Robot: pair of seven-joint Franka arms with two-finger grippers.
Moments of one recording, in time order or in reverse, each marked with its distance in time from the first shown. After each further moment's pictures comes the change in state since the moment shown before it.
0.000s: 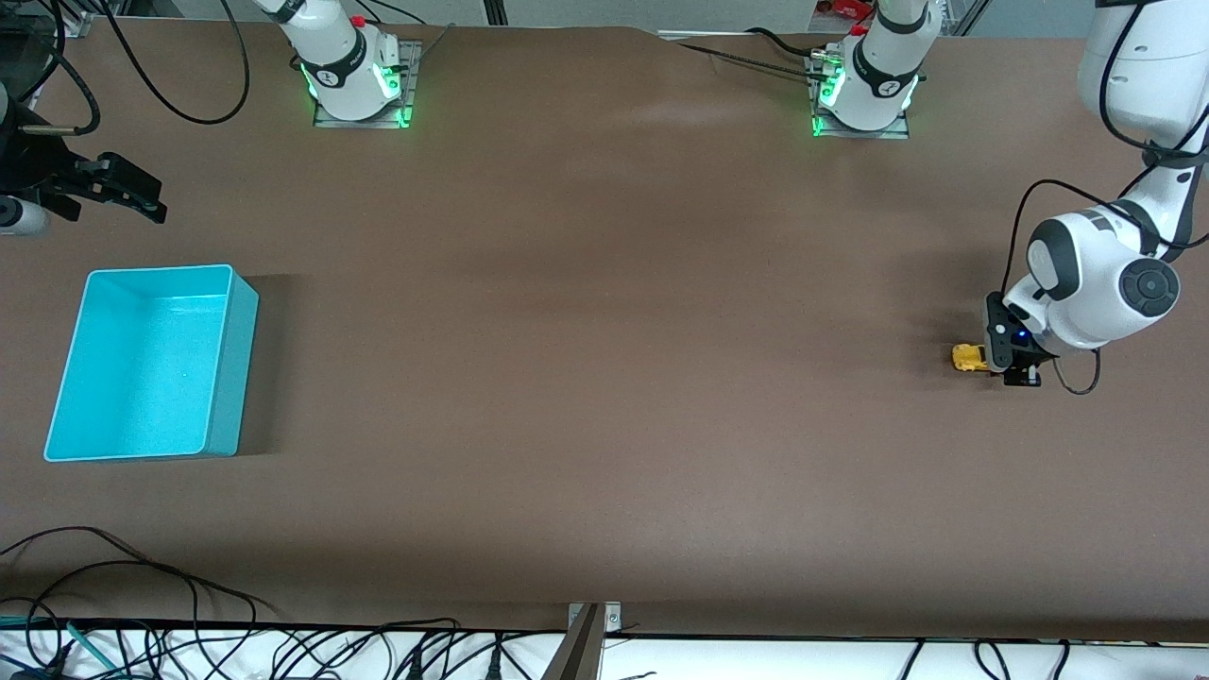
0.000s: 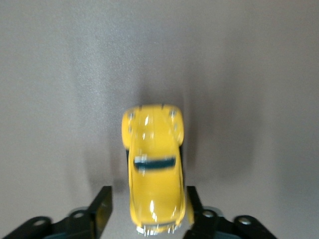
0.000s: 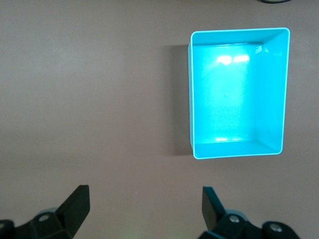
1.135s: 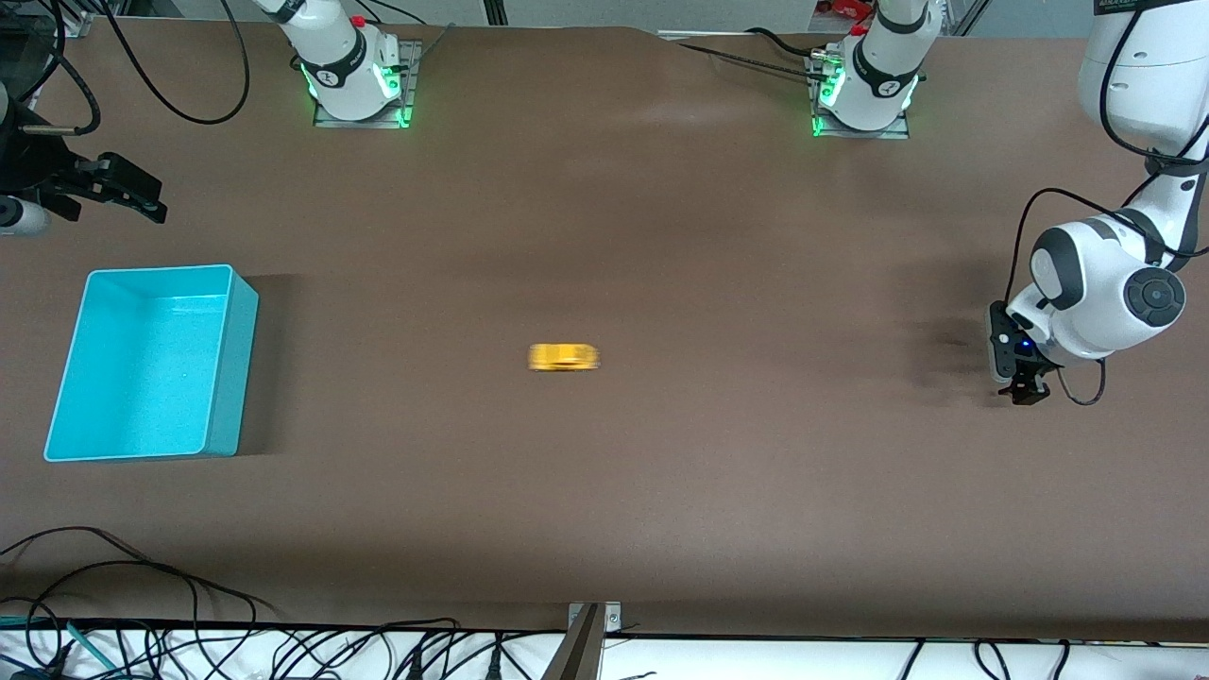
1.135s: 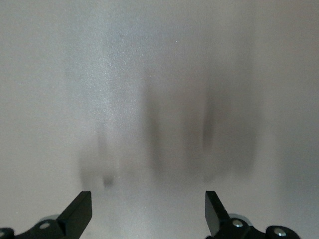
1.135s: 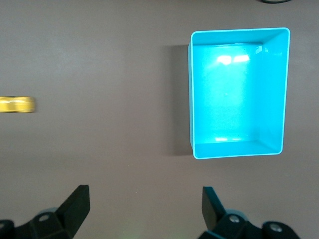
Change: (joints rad) left arm 0.000 0.007 -0.001 0.042 -0.006 -0.016 0.000; right arm 0.000 0.000 0.000 0.000 0.000 0.000 0.000
